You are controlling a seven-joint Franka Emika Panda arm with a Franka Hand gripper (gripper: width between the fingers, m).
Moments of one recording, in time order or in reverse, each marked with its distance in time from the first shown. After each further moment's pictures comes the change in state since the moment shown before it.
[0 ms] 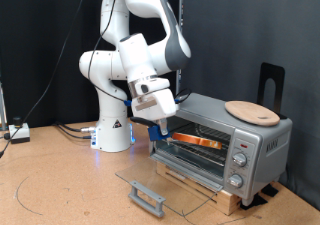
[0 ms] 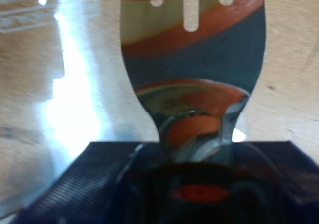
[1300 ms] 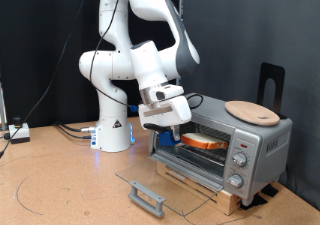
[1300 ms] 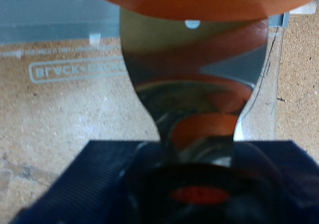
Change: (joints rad) arm -0.014 0.054 0.066 0.008 -0.155 -0.046 0.051
